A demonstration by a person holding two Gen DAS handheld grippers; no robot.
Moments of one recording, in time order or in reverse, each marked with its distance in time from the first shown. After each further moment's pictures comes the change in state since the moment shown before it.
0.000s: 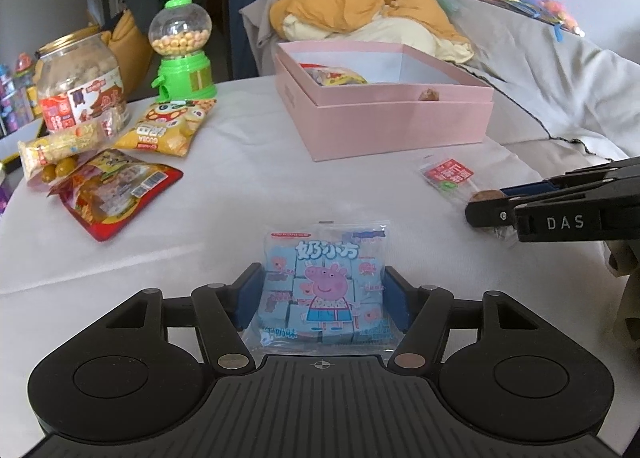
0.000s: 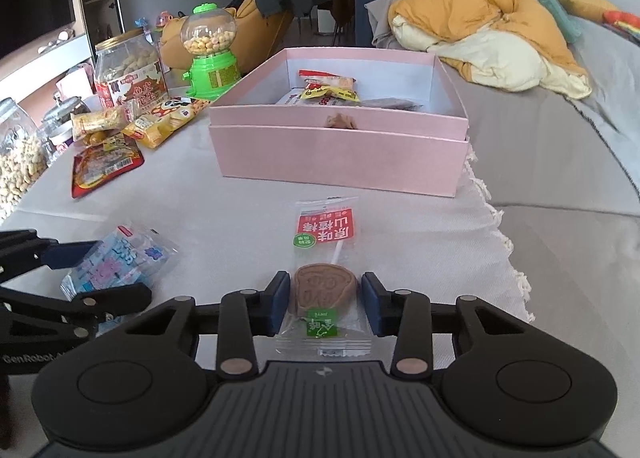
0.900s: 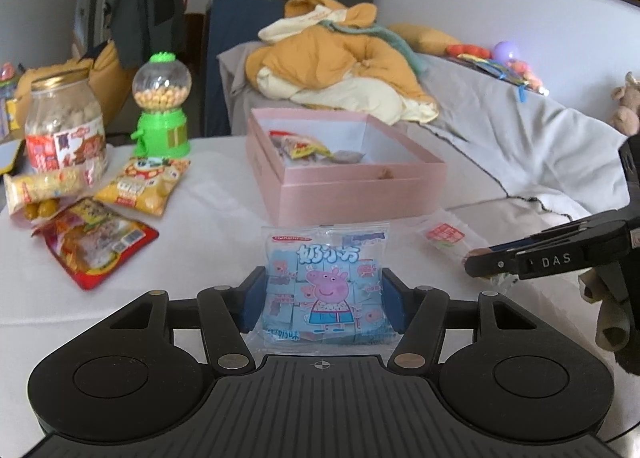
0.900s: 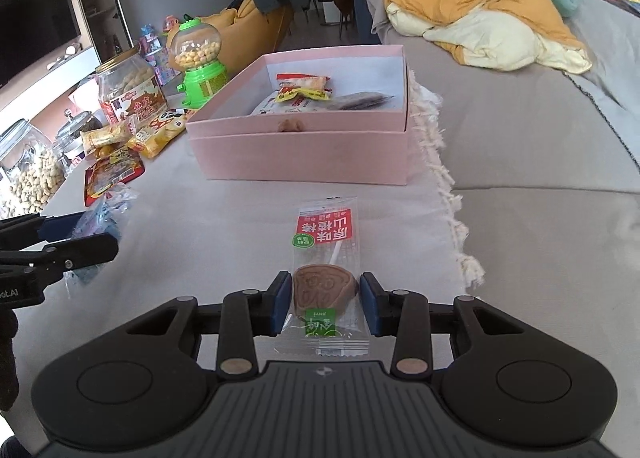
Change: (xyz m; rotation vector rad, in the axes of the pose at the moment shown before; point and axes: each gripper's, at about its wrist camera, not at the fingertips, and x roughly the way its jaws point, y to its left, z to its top) left arm -0.032 -0.004 0.017 -0.040 -0.169 -0.127; right arm -0.028 -0.054 0.002 0.047 0.036 0.073
